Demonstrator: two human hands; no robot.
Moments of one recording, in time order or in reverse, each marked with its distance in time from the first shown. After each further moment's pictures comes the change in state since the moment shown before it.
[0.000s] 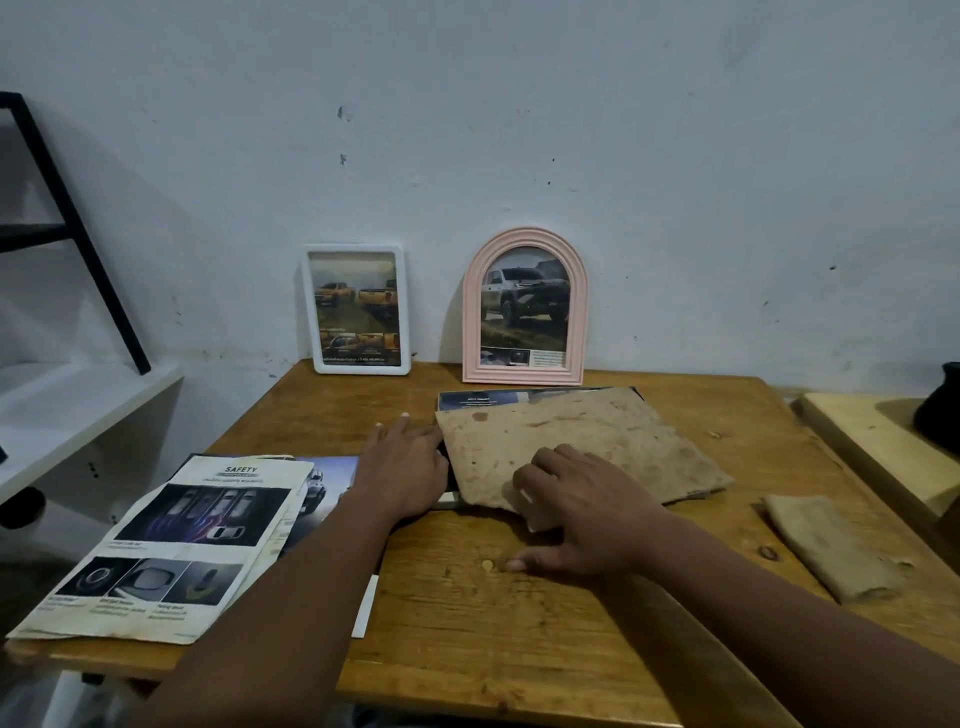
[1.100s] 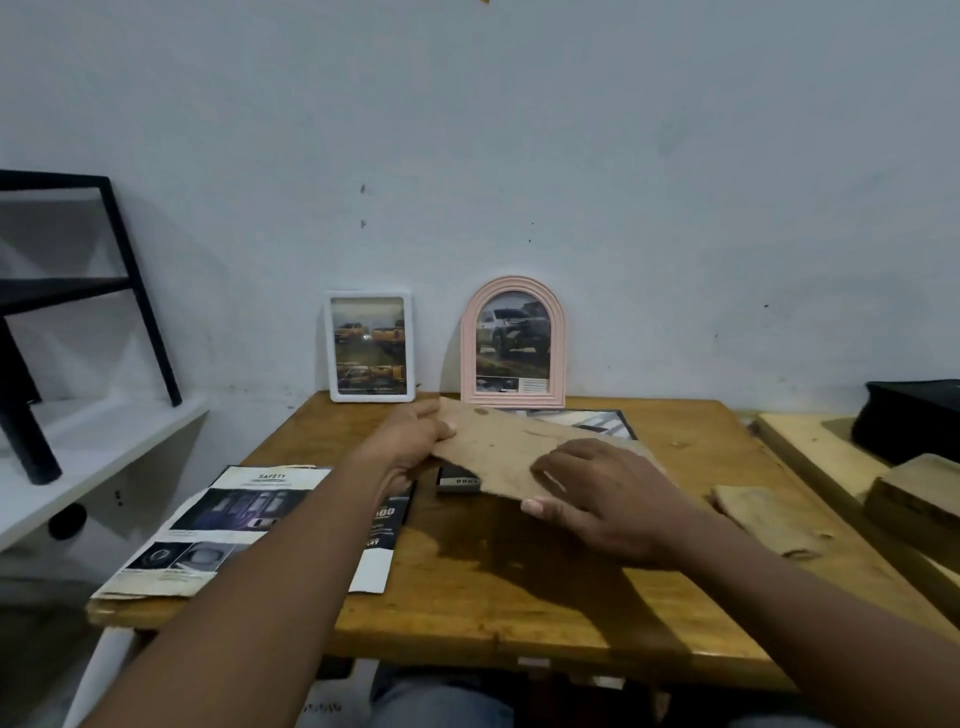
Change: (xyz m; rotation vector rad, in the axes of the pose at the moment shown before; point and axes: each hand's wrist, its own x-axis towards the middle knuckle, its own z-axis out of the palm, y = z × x) left_hand -0.049 0.042 -0.095 -1.413 -0.066 -0.424; right_hand -0.072 -0.025 -0.054 0.168 0.105 0.182
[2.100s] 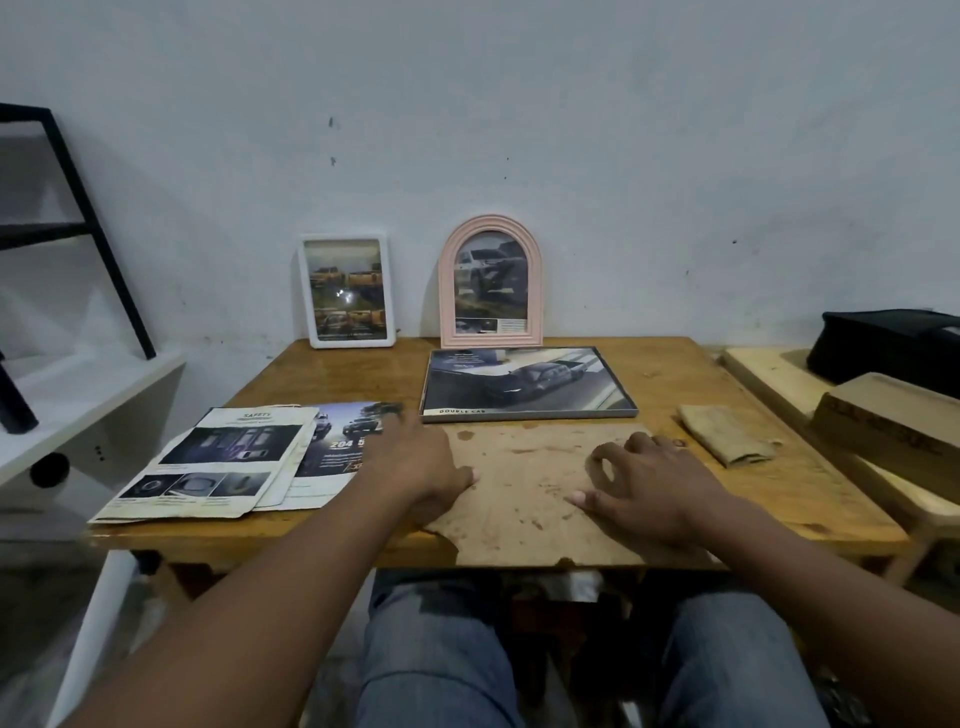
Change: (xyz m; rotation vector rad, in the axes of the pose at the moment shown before) left_hand -0.067 -0.067 0.024 1.613 -0.029 0.180; right_hand -0.074 0.024 0.053 -0.078 -0.217 0.400
